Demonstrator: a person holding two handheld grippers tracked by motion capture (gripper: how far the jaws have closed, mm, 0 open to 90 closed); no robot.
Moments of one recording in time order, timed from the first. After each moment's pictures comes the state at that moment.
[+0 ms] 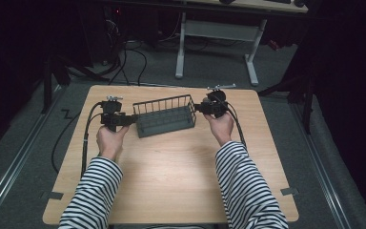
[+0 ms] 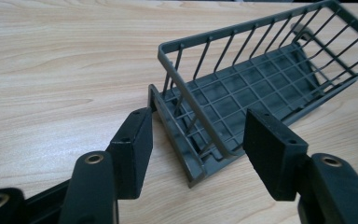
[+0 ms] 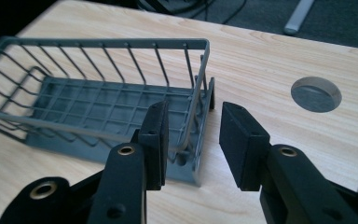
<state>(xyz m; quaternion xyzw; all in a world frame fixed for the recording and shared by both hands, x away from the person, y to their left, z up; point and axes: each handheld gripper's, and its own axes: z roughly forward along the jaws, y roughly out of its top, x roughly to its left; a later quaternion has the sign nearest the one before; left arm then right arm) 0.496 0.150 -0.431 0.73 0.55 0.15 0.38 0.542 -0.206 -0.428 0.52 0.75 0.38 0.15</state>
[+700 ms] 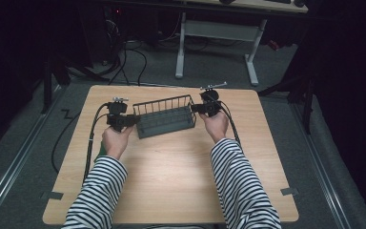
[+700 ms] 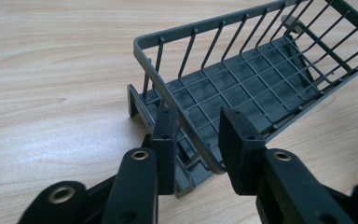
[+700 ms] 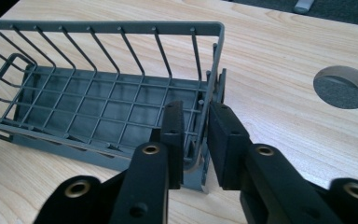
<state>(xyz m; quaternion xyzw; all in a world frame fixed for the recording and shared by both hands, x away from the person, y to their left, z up) 0.502 0.139 -0.442 0.73 0.55 0.12 0.38 0.558 -0.193 -0.440 0.52 0.77 0.35 0.12</state>
